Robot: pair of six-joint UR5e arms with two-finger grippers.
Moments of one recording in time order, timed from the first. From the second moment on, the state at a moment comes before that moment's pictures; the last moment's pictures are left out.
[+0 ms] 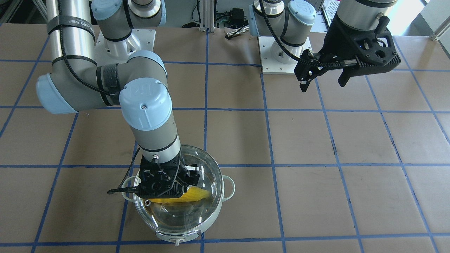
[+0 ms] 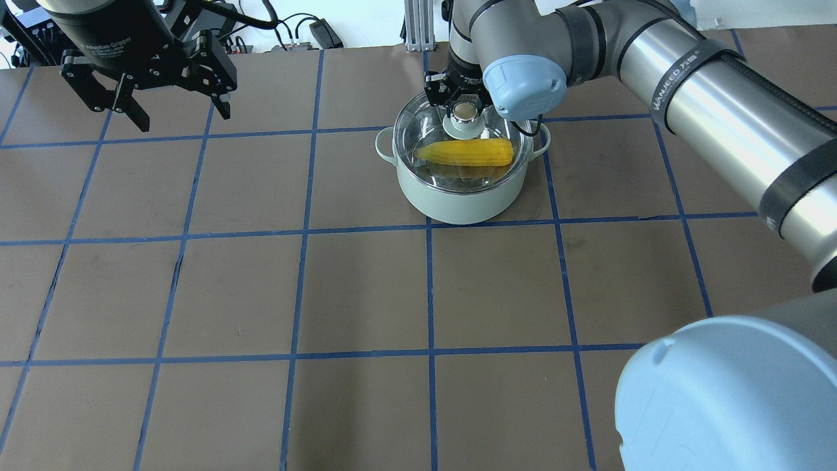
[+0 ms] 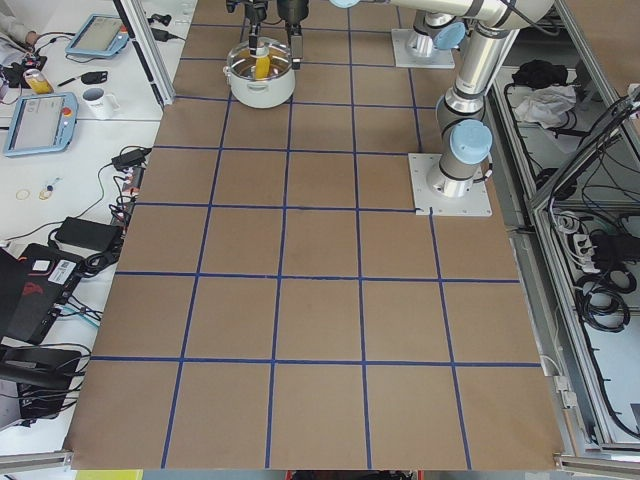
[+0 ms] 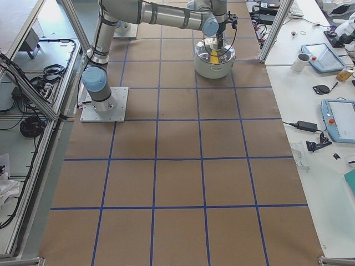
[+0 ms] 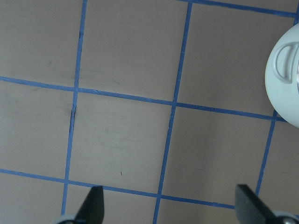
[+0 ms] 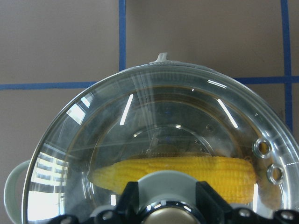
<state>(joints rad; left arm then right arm) -1.55 -1.61 -1.39 -1.69 1.61 -0.14 1.80 -1.06 1.35 -2.07 -1.55 0.24</state>
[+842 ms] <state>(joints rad) -1.55 -1.61 -1.40 -1.68 1.61 -0.15 1.80 -1.06 1.36 -2.09 -1.55 0.26</state>
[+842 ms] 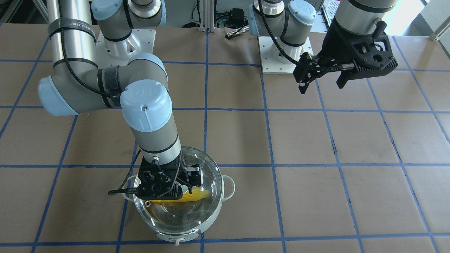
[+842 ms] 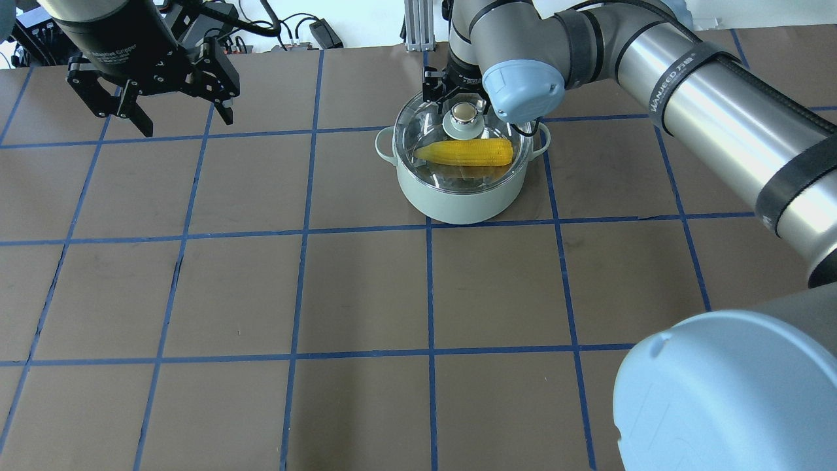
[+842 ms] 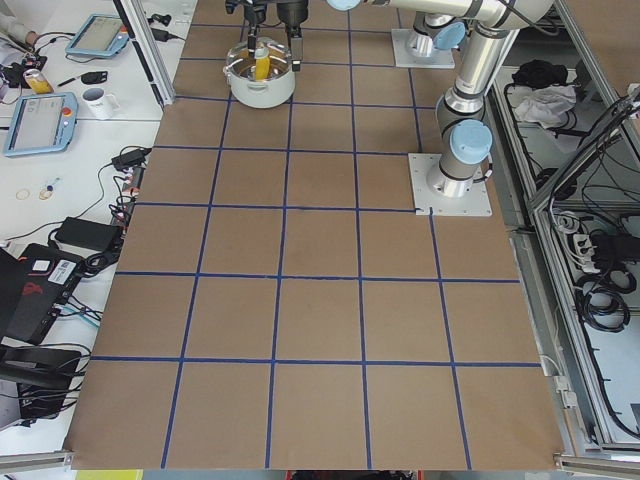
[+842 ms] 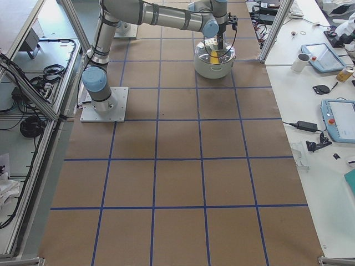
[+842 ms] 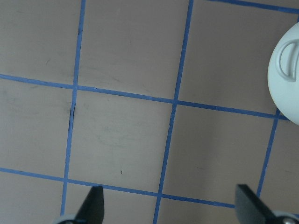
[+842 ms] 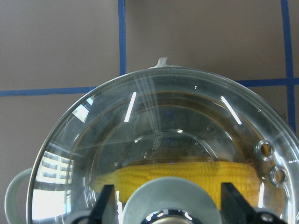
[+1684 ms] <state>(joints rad) -1.55 -1.60 -1.41 -1.69 1.62 -0.15 1.62 -1.50 1.47 -1.78 -1.51 0.17</state>
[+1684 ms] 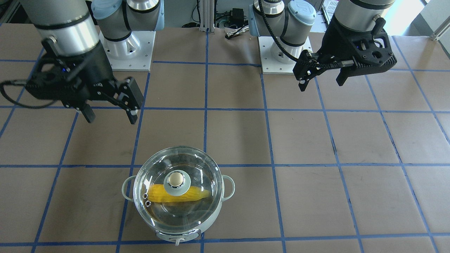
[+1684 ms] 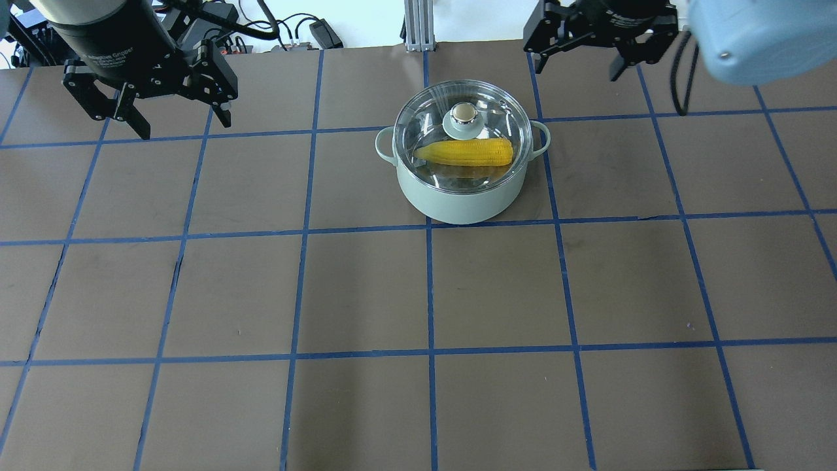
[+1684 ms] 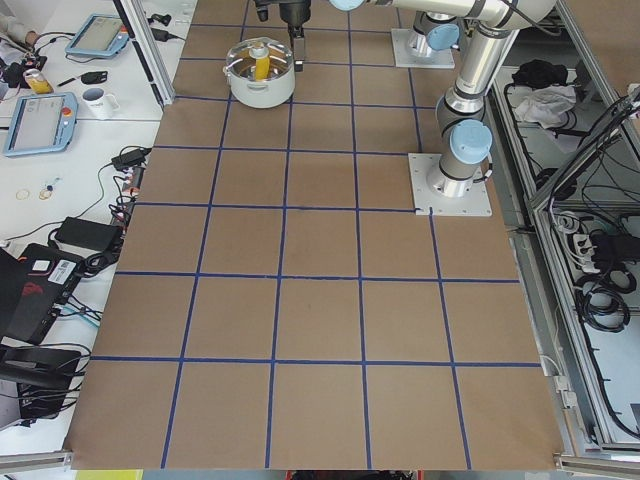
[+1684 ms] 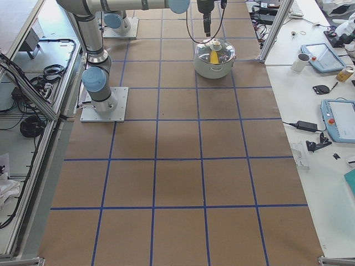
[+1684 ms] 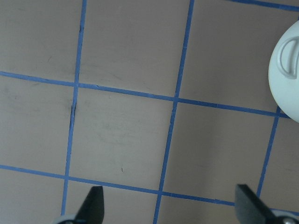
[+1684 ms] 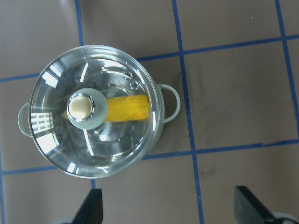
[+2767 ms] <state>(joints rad) -1.55 -1.60 -1.41 -1.69 1.63 -0.15 1.58 -1.64 1.52 -1.56 -1.51 0.09</state>
